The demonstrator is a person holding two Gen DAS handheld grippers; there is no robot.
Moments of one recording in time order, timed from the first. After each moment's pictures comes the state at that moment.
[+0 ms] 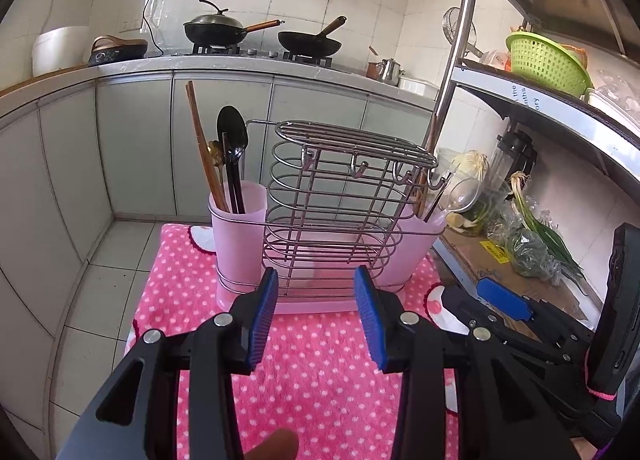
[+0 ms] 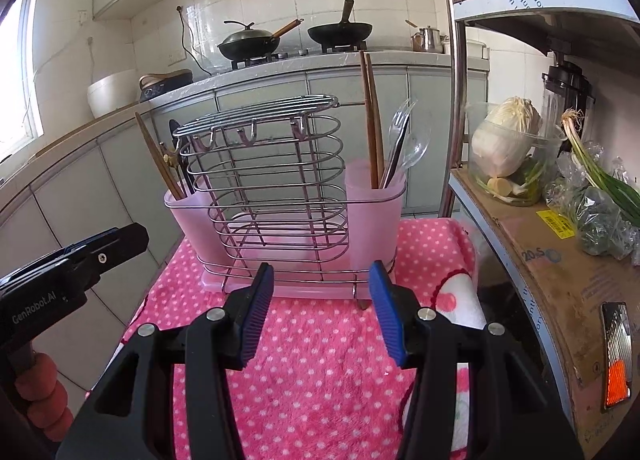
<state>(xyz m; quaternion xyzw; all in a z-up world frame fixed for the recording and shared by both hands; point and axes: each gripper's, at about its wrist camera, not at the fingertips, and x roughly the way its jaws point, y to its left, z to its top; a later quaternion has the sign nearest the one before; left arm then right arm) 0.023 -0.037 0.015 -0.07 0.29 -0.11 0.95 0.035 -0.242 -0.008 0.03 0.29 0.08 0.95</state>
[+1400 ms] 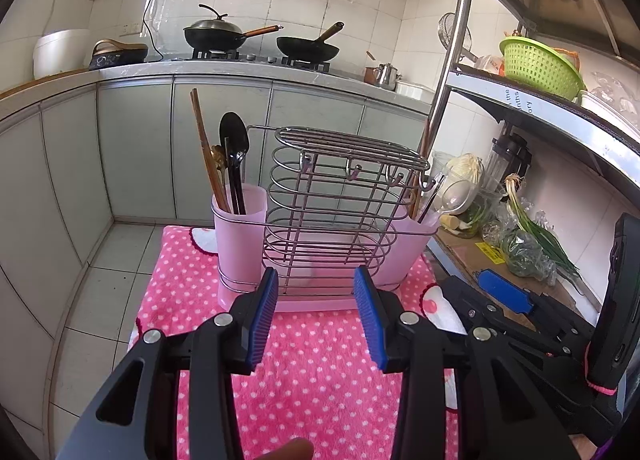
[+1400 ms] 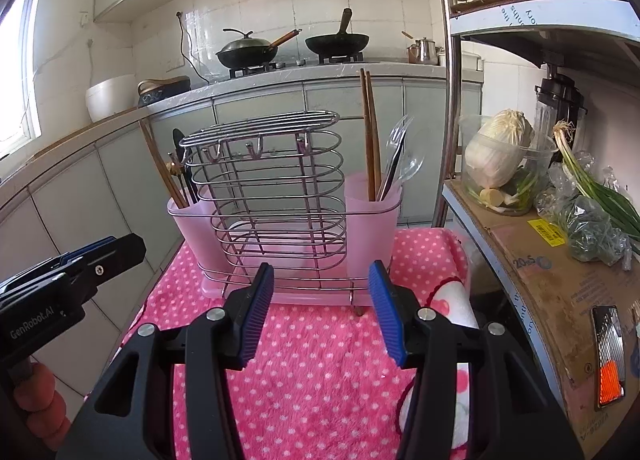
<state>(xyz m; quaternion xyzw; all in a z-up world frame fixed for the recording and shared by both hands) 0.012 -0.036 0.020 -0.07 0.28 -0.11 0.95 0.024 -0.237 0.004 0.03 0.28 0.07 0.96</state>
